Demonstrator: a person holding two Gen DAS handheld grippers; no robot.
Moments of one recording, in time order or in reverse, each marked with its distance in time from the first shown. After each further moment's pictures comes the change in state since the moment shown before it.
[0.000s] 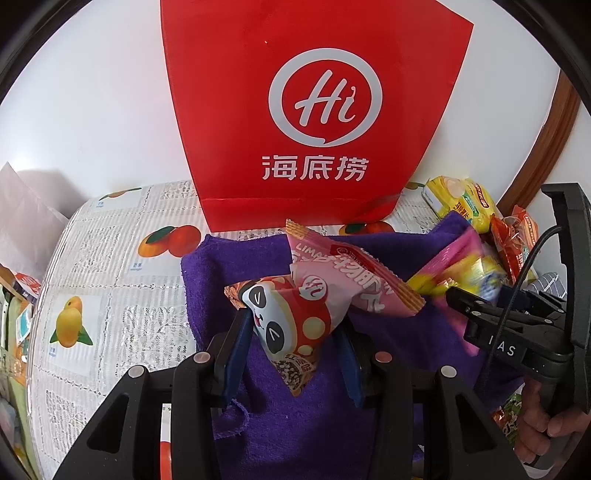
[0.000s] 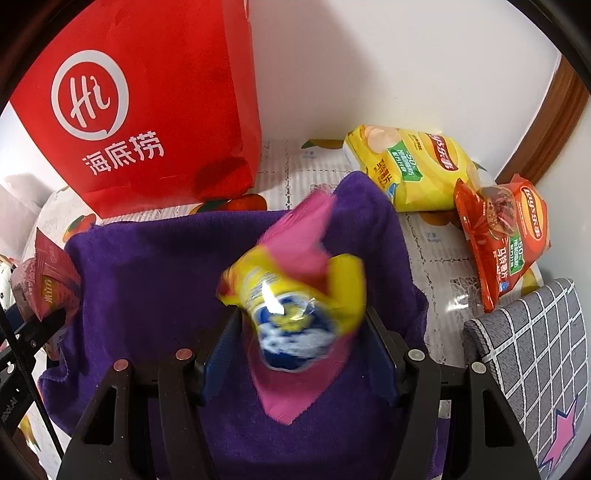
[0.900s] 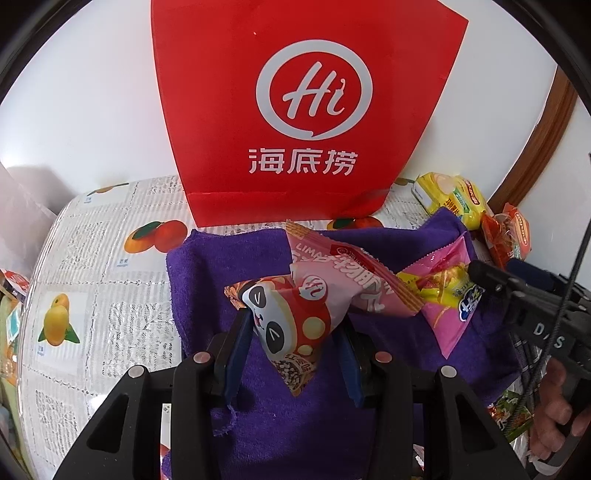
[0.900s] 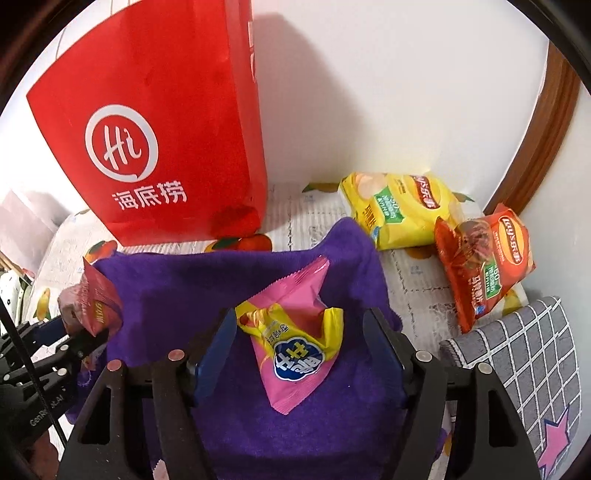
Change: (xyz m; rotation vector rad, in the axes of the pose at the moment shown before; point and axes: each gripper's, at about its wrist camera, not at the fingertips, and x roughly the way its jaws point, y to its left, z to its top) left arm 0.004 -0.006 -0.004 0.004 0.019 -0.044; right arm -0.050 -0.005 0.001 0.005 -0.125 0.023
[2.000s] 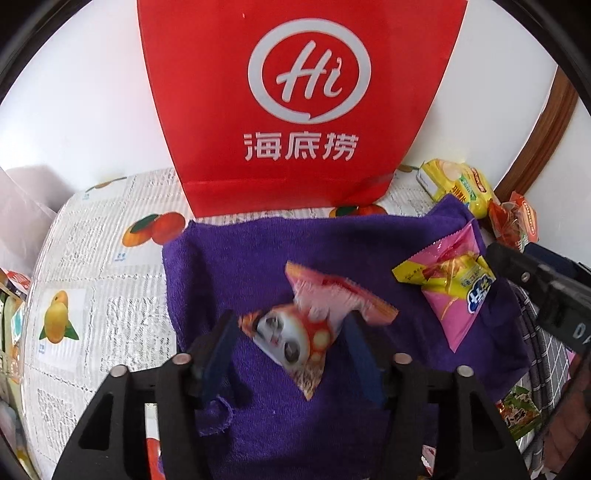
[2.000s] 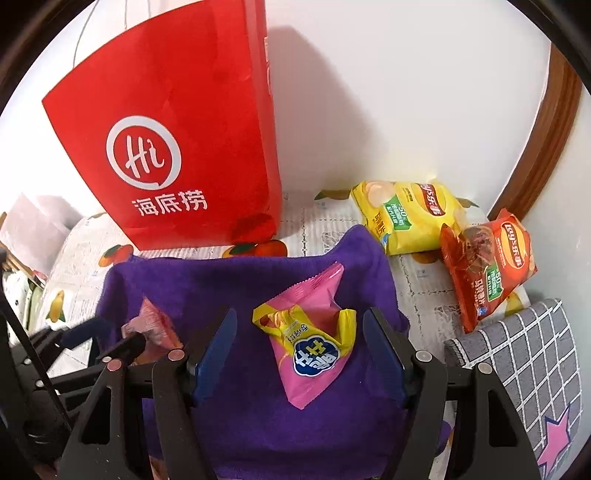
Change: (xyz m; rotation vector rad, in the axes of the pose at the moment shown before) left arm 0.007 -0.004 0.002 0.013 0.034 0.027; right arm -0.011 0.012 0.003 -0.011 -0.006 0.023
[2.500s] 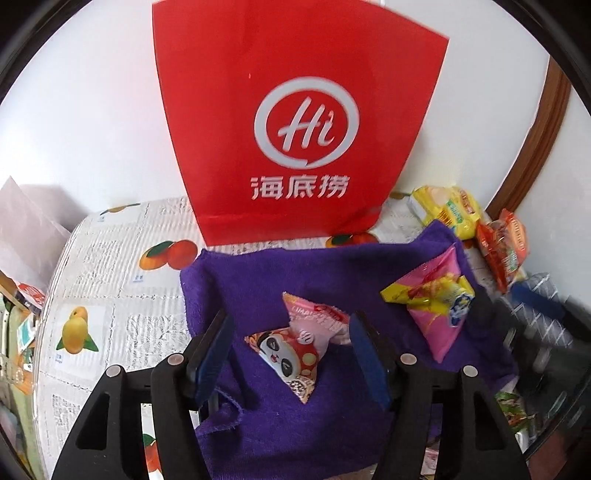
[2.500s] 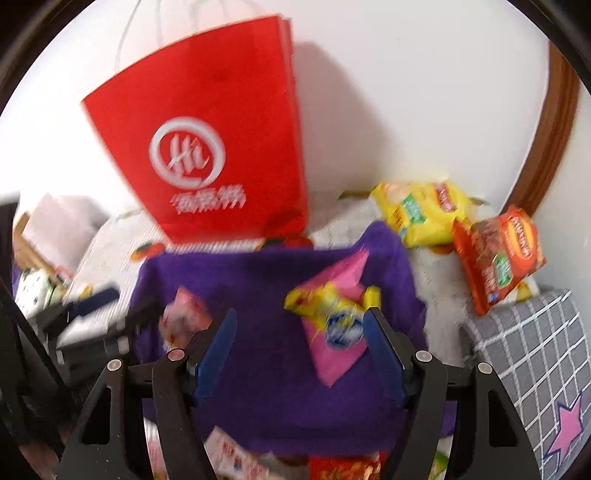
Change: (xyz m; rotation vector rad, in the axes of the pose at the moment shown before) left arm -0.036 0.000 0.007 0.000 -0.086 -0.010; right arm -0.028 0.010 -0.024 -0.004 -0.005 0.097
